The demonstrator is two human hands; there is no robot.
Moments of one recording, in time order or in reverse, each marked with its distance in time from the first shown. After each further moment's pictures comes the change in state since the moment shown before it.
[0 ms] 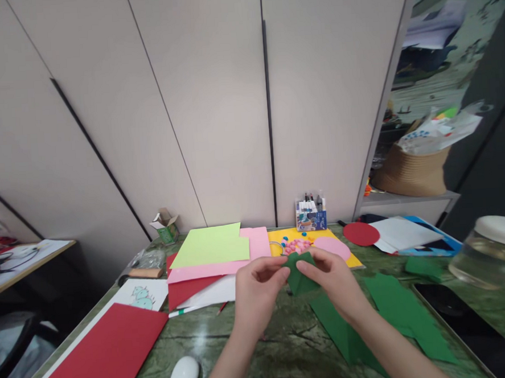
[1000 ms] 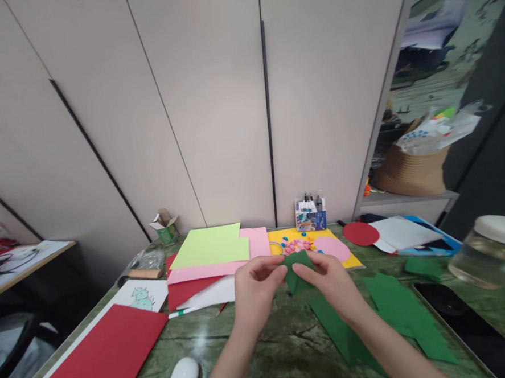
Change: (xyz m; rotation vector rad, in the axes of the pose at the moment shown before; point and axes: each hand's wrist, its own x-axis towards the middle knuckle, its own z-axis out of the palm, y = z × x) left_hand 0.005 -0.003 -0.001 -0.041 0.016 0.028; right_hand 0.000 -0.002 -0.001 -0.111 -0.078 -0.012
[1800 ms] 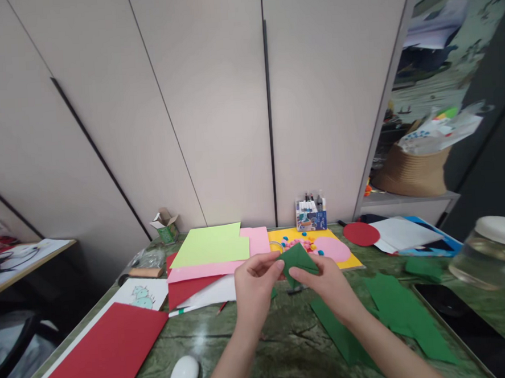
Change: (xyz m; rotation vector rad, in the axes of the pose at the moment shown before) left_hand 0.003 -0.013 0.002 -0.160 0.072 0.011; right_hand 0.001 0.004 0.007 -0.019 0.045 0.052
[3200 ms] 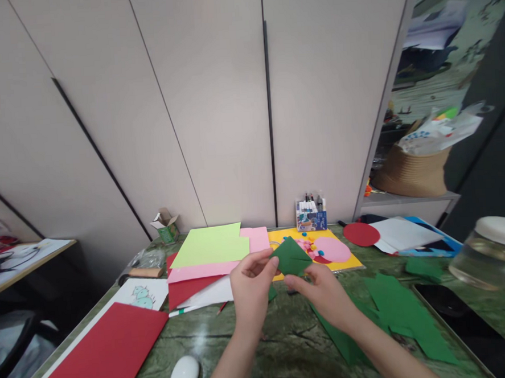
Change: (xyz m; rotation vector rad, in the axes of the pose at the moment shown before) left_hand 0.000 -0.005 -0.001 -0.071 0.082 0.043; right_hand -0.007 0.000 0.007 -0.224 -0.038 -0.046
